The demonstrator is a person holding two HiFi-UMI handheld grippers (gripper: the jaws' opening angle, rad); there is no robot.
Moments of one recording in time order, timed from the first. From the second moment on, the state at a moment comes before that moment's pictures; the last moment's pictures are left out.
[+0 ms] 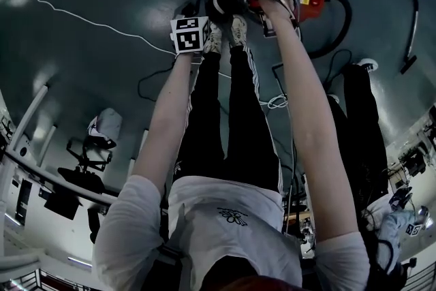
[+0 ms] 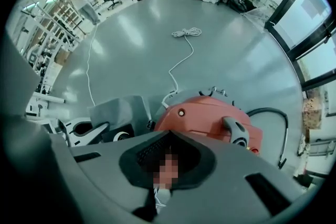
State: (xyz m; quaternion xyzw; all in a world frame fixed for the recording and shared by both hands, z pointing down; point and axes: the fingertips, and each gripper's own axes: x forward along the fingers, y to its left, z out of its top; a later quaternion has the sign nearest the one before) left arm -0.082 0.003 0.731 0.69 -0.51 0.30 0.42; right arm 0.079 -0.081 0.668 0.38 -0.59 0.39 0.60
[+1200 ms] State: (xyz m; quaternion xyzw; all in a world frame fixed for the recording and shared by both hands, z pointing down) left arm -0.177 0.066 0.716 0.64 -0.56 0.35 0.40; right arm 0.071 -0.085 0.672 0.39 -0.60 0.40 0.57
